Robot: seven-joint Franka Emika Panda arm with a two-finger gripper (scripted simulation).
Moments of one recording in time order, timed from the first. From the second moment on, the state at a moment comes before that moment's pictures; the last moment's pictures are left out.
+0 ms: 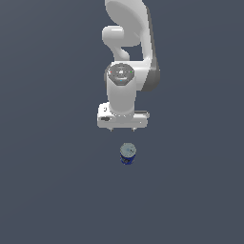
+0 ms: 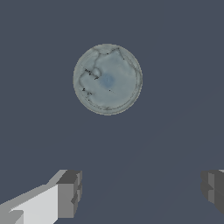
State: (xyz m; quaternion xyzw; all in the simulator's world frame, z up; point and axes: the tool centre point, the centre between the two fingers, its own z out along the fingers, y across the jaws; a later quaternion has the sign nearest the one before) arm -0.018 0.002 0.151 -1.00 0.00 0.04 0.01
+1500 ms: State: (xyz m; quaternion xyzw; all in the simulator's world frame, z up) arm 0.036 0.018 0.136 -1.00 -0.01 0.01 0.00
